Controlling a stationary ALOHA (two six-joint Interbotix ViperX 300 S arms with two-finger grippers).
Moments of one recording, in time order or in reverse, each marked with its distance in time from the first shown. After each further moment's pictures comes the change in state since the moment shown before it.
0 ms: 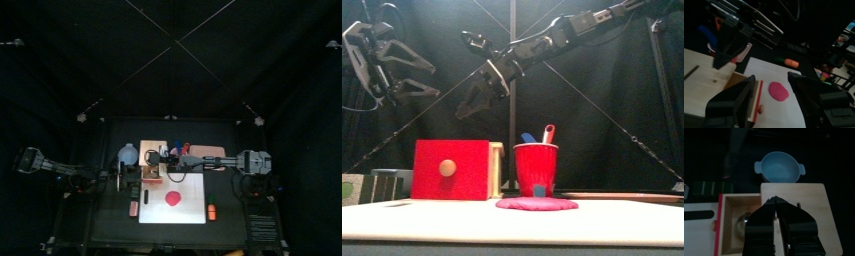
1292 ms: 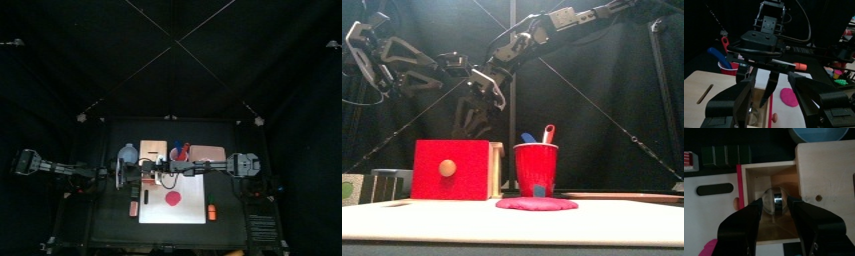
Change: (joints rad) left arm 0.057 -0.032 -0.006 0.097 0.002 0.104; right arm 0.025 0.153 -0.175 0.155 0.394 0.012
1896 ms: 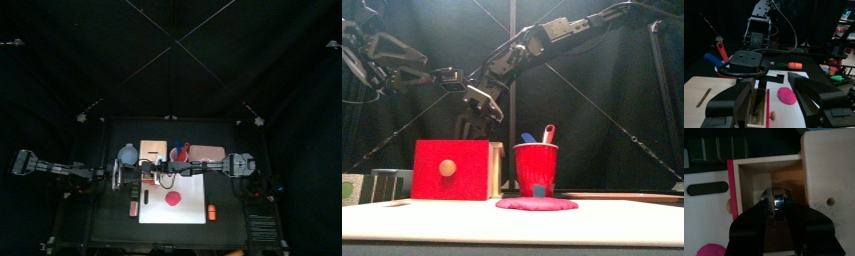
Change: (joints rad) left arm -0.011 -0.072 0.038 0.077 0.002 -0.006; right arm -0.009 0.051 -0.009 0.000 0.002 0.002
